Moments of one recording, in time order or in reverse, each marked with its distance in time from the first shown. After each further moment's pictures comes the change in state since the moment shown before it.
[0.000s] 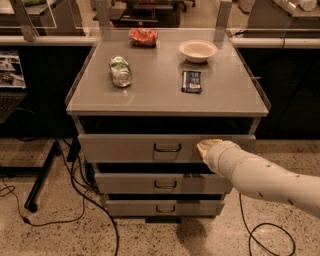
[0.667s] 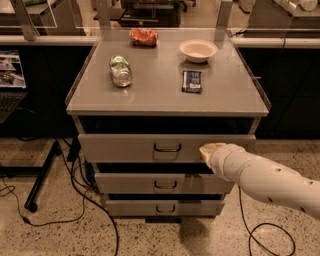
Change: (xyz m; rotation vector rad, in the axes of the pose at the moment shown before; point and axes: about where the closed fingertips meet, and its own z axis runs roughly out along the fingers) arm 0.006 0.006 -0.015 -0.040 0.026 0.026
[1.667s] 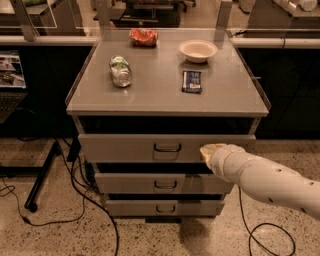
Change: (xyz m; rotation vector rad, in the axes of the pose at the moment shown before) arm 0.004 0.000 -0.003 -0.005 0.011 0.004
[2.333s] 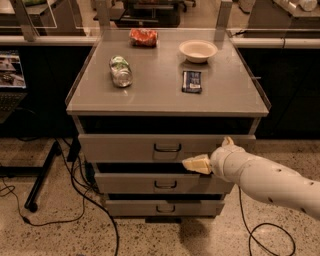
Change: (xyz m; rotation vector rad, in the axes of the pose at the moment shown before) arm 0.000 0.000 0.000 0.000 0.000 0.000
